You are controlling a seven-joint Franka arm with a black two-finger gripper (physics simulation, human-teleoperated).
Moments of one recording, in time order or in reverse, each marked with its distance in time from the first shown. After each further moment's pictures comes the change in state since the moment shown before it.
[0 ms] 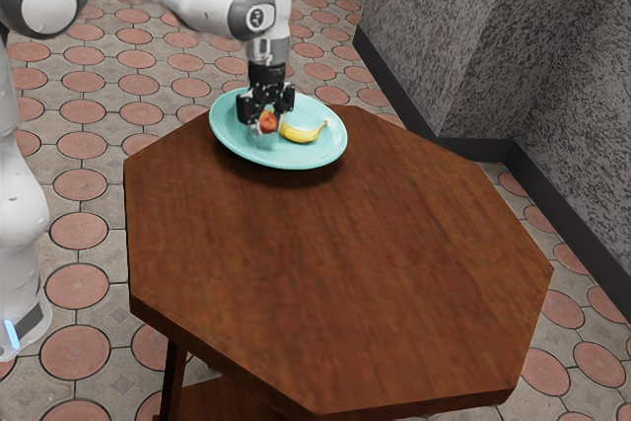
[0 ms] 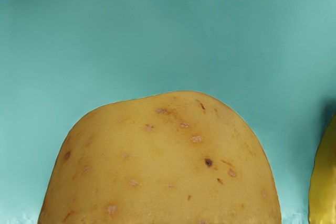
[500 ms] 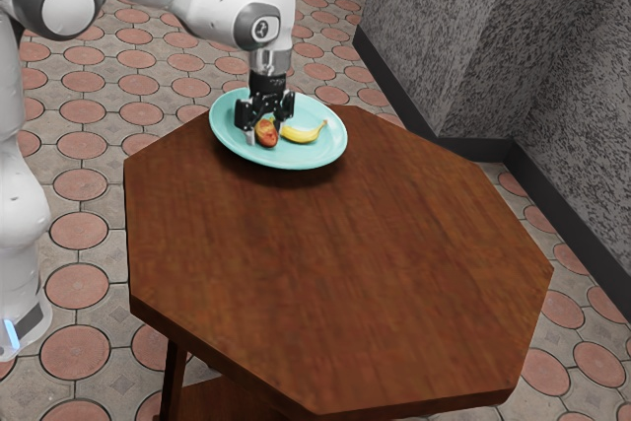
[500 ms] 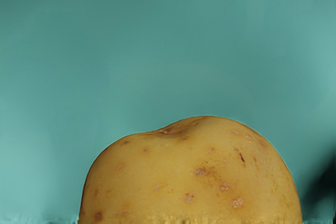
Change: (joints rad) arm 0.016 0.072 -0.014 0.021 0.021 0.001 0.001
